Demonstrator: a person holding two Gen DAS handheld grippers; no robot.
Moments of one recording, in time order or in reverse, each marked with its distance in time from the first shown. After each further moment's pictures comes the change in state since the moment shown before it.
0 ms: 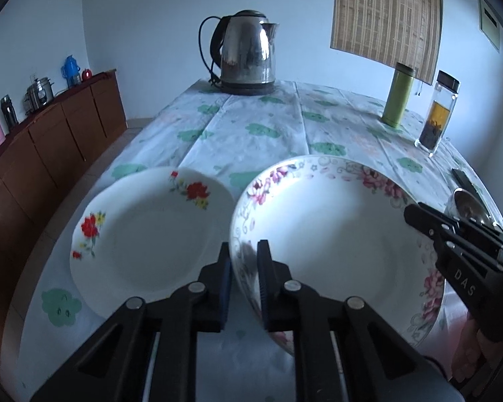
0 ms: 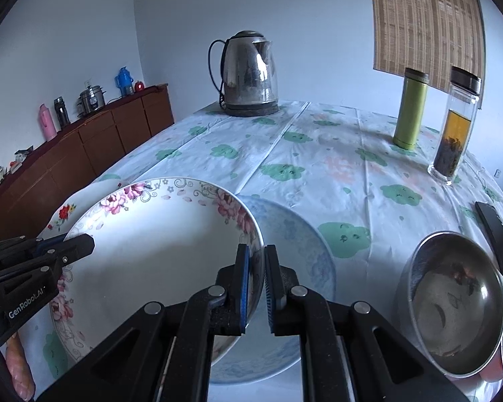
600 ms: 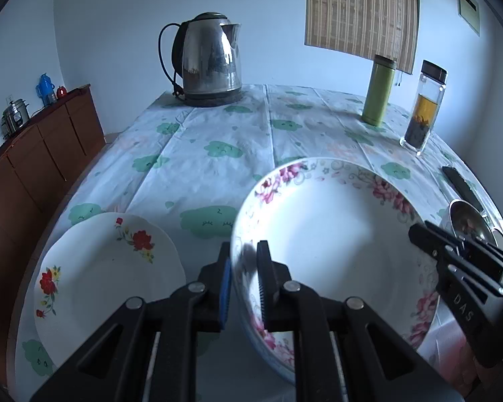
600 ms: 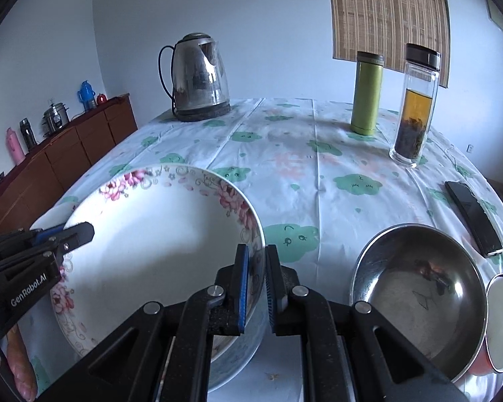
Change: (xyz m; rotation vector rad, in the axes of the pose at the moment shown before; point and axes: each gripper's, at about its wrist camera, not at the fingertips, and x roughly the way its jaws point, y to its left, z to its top) left arm 0.035 -0.037 0.033 0.081 -0.008 -0.063; right arm 0.009 -0.037 0.005 0.103 0.020 -0.124
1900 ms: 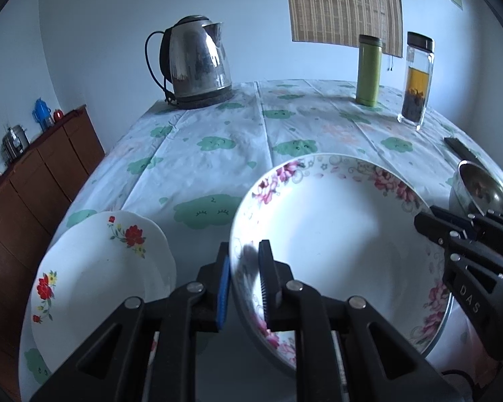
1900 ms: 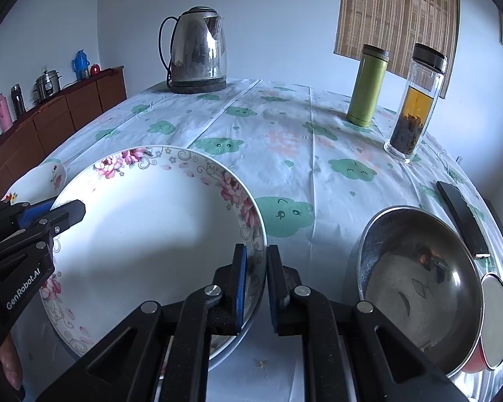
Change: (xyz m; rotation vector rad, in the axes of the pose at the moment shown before) left arm 0.011 -0.014 -0.021 0.122 -0.029 0.051; right arm 0.009 0.010 -0.015 -0.089 0.060 -0.086
